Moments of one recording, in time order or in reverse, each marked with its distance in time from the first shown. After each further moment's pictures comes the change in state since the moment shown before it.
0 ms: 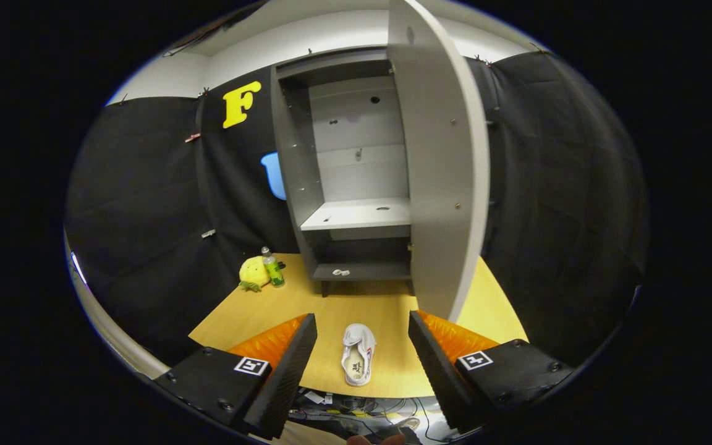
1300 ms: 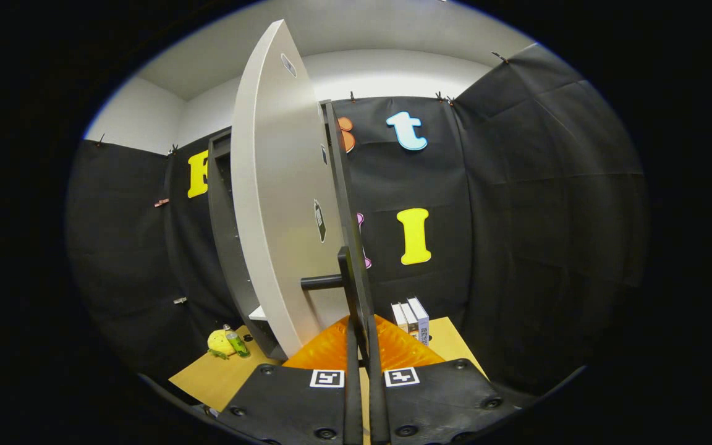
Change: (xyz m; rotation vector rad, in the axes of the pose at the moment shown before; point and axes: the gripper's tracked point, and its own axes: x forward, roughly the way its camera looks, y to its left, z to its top) arm 0.008 -0.152 0.174 0.072 -0.378 -0.104
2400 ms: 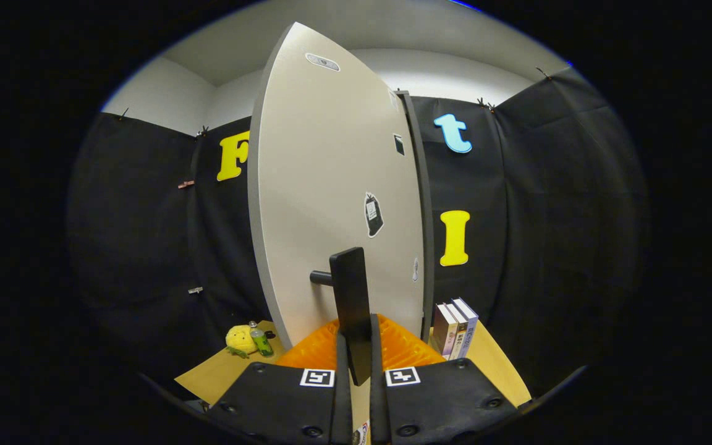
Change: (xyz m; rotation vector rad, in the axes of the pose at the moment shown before) arm 0.017 0.112 -0.019 -0.057 0.021 0.075
